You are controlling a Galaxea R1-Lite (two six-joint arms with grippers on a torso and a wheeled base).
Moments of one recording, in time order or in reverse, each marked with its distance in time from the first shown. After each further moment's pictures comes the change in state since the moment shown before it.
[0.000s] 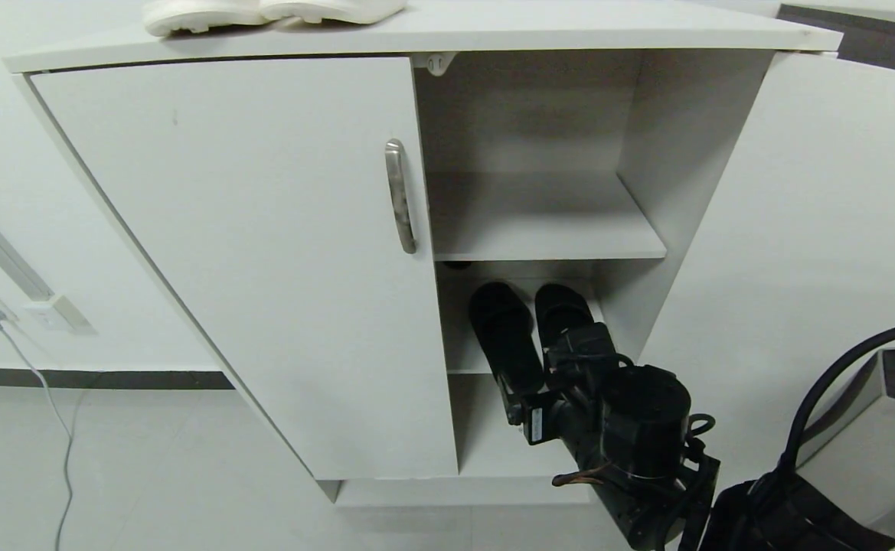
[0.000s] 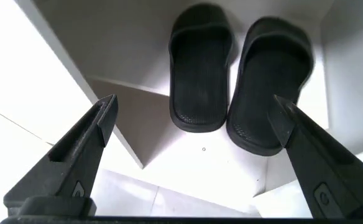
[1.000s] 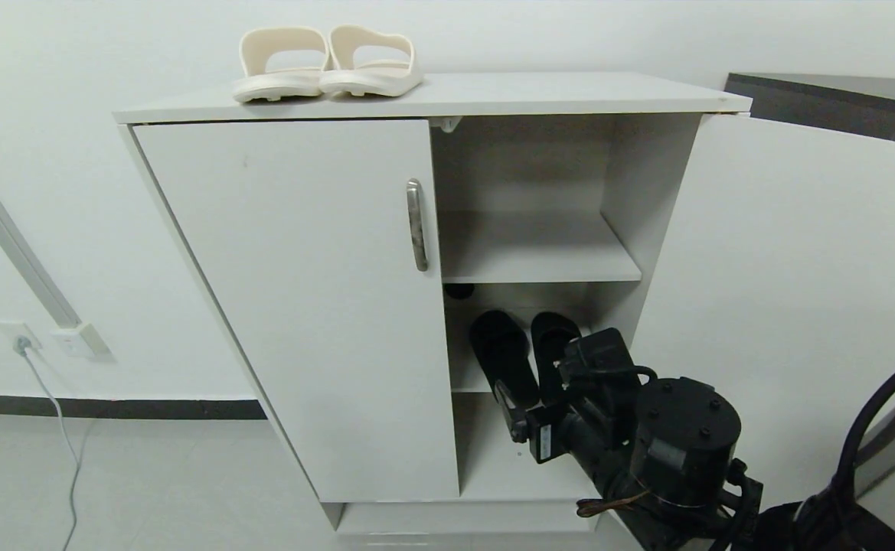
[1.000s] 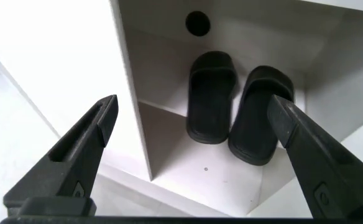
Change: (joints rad) left arm 0.000 0.000 0.000 0.000 0.002 -0.007; right arm 0.035 -0.074 0.093 -0.063 0.056 -0.048
